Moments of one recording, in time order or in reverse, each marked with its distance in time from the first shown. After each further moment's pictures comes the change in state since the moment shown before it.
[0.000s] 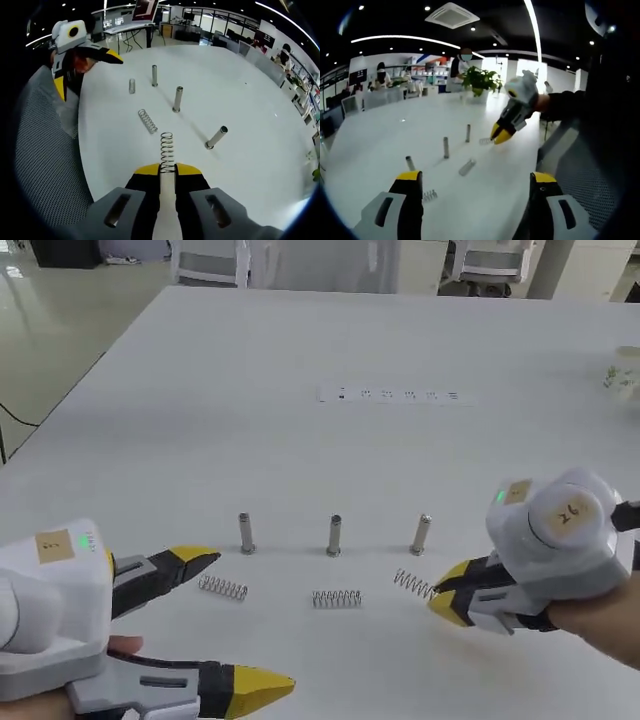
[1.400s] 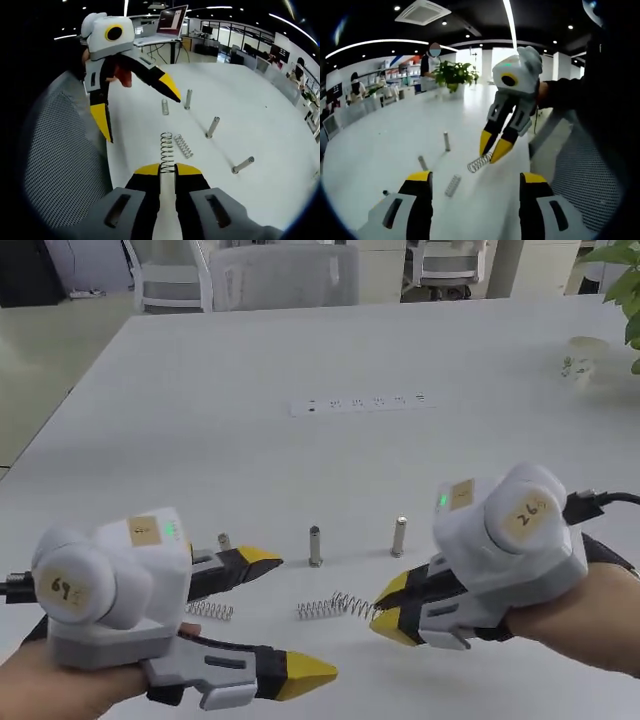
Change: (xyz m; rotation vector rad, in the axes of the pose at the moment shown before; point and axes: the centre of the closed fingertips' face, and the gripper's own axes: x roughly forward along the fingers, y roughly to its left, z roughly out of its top) left arm 0.046 -0.024 0.013 0.158 0.078 -0.168; right arm -0.003 0.062 0.038 -0.102 -0.105 0.150
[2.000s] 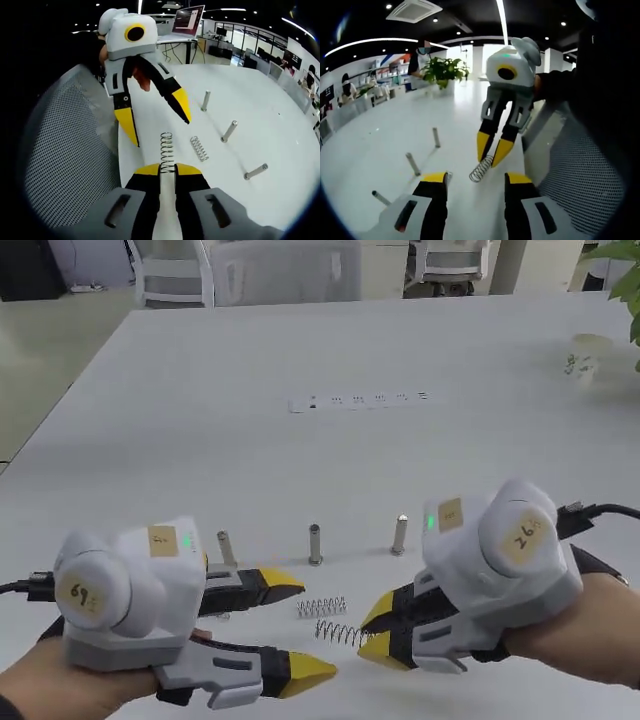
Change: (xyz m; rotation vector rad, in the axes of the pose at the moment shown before) left arm 0.008 -0.016 -0.013 0.029 0.033 -0.086; right arm 0.006 0.021 -0.001 -0.061 -0.001 0.099
